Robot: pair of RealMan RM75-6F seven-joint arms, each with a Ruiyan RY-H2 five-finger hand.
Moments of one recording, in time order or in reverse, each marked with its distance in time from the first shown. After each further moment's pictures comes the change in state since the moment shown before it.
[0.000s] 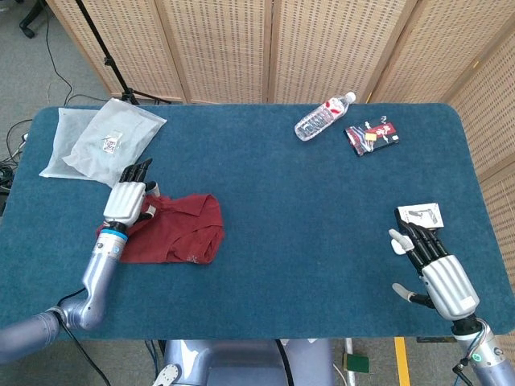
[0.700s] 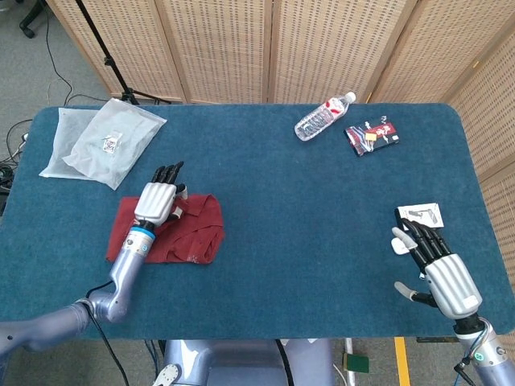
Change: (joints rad) left arm -0.096 -0.144 0.006 0.149 0.030 -0.052 -0.005; right arm -0.001 0.006 0.005 -0.001 0.010 -0.001 0.014
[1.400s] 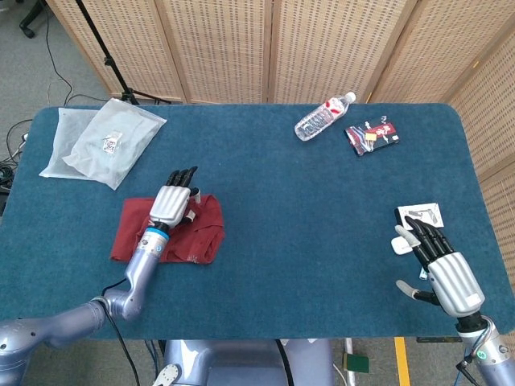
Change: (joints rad) left arm -0.045 -0.084 -0.008 0.084 -0.009 -0.037 -0.024; right arm 0.002 0.008 0.005 0.000 0.011 -0.005 0.023
